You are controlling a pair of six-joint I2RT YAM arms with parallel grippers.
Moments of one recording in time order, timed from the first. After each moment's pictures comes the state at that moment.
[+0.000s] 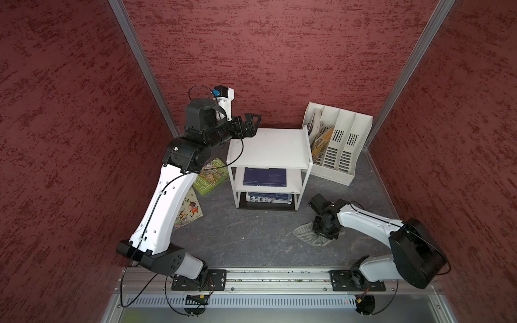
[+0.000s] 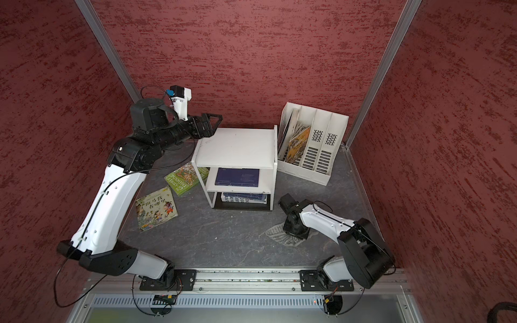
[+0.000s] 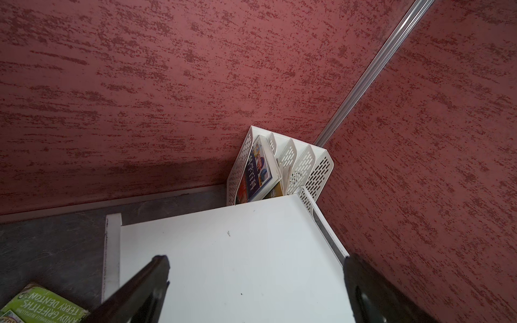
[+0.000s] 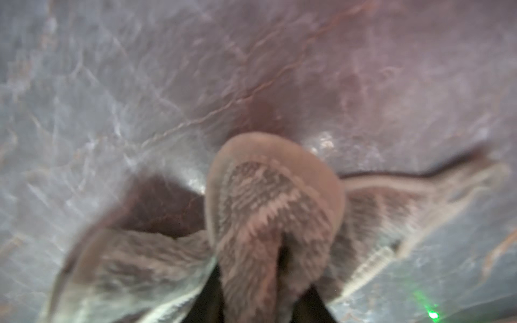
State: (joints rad) left arm -0.38 1.50 2.03 -0.76 0.21 -0.36; right arm 0.56 1.40 0.69 -0.81 0.02 0.98
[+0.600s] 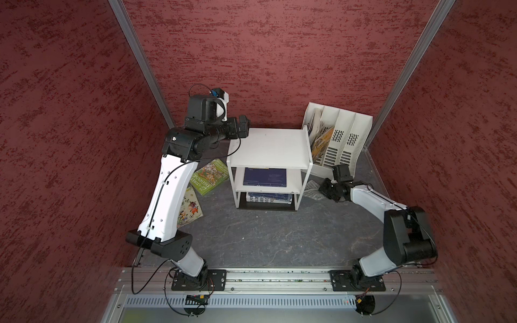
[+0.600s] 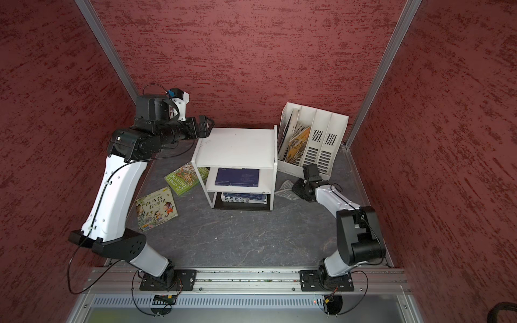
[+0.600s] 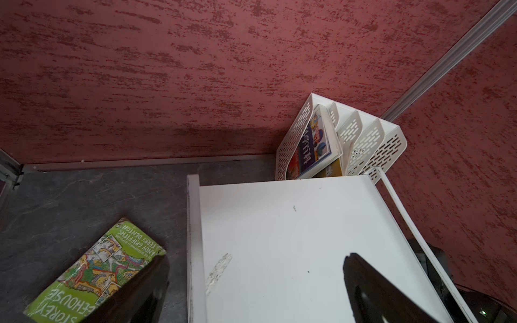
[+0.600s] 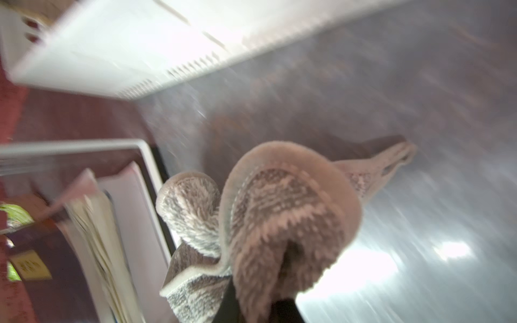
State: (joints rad) left arm -0.32 1.63 2.25 -1.10 0.07 -0.29; right arm 0.15 1.63 0.97 -0.31 -0.17 0.78
